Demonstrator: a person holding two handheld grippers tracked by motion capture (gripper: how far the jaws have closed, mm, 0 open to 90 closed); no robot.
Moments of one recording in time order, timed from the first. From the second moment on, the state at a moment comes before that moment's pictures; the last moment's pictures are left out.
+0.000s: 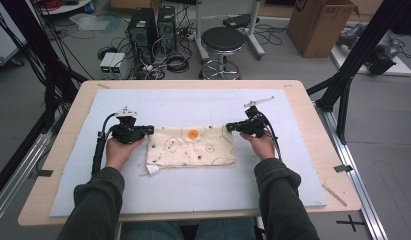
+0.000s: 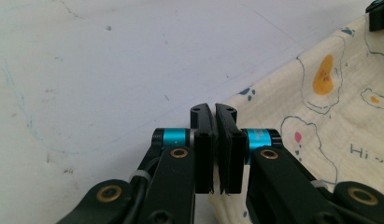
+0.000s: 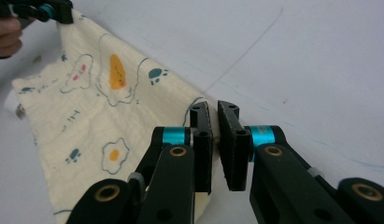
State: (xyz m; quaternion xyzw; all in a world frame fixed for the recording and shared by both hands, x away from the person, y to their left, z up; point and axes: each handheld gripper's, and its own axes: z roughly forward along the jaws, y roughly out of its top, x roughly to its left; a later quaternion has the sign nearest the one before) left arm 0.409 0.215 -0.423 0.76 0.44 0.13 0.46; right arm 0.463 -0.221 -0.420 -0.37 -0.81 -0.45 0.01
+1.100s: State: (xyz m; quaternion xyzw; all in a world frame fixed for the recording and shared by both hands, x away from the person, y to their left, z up) left arm 0.388 0.217 -0.423 0.76 0.40 0.13 0.49; right arm 0.447 -0.219 -0.407 -0.33 -0.83 -0.45 0.01
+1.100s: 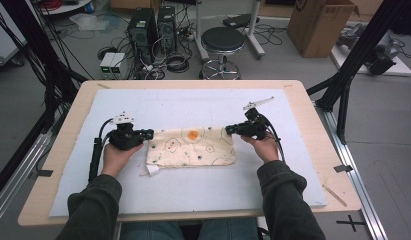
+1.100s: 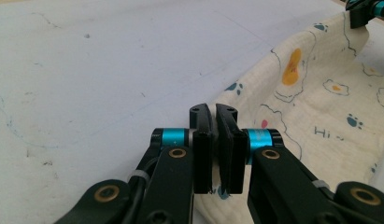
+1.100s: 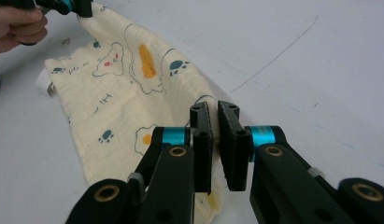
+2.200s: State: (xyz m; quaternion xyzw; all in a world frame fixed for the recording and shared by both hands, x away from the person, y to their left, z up) left arm 0.357 0.220 -0.425 0.78 0.36 0.13 0.49; right arm 0.416 -0.229 -0.415 -0.30 -0.84 -0.45 0.02
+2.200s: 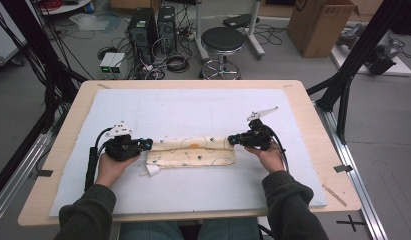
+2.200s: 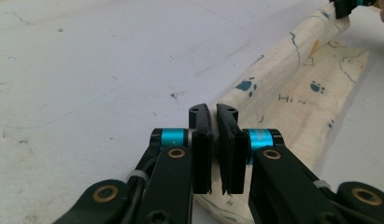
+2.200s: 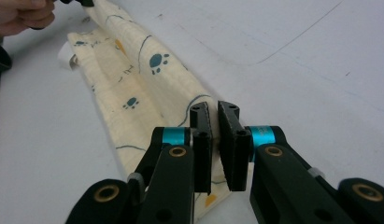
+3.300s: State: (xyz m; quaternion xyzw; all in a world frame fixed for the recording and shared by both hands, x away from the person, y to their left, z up) left arm 0.326 0.210 -0.429 0.84 0.30 0.12 0.44; right arm 0.373 -0.234 -0.427 -0.27 -0.86 -0.44 0.01
